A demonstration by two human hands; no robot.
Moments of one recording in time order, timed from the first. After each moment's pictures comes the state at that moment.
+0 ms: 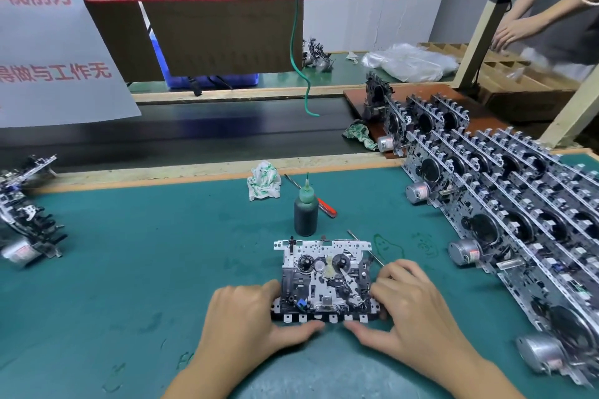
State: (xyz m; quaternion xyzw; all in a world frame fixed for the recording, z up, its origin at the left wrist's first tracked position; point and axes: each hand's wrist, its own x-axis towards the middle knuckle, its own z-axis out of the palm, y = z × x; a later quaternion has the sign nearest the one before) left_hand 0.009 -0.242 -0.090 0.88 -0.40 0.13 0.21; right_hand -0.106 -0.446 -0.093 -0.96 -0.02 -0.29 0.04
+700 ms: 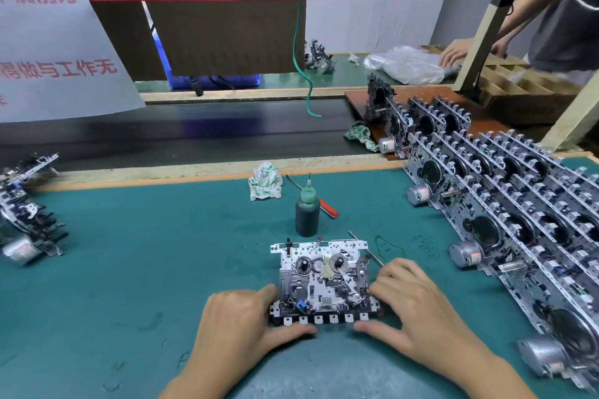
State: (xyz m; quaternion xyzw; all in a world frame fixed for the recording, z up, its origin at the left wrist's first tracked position) left_hand 0.010 -0.235 -0.091 0.86 -0.43 0.18 0.23; right_hand -0.106 -0.457 -0.090 -0.96 -0.06 -0.26 0.04
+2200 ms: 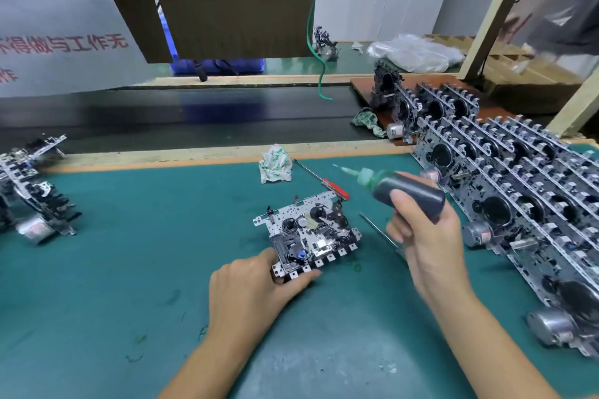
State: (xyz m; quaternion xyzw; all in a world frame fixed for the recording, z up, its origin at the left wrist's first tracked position) left_hand 0.011 -0.234 -0.087 0.92 -0.29 0.10 0.24; right_hand -0.064 -0.422 -0.042 -0.55 0.14 -0.36 0.74
